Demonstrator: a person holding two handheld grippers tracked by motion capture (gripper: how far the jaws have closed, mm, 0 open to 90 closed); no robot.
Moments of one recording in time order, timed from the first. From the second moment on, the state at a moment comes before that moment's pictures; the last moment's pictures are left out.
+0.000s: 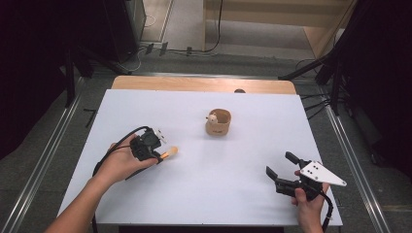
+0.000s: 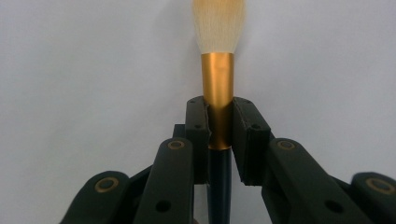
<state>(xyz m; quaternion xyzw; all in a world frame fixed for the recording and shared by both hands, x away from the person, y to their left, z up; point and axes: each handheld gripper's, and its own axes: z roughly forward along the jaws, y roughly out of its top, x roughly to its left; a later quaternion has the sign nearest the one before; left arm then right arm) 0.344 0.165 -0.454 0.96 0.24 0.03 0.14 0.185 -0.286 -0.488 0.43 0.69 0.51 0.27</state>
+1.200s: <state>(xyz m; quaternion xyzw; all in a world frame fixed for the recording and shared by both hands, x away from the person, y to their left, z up) 0.367 0.170 -0.413 0.83 0.31 0.09 0.45 0.186 -0.286 -0.491 0.43 0.69 0.51 0.27</state>
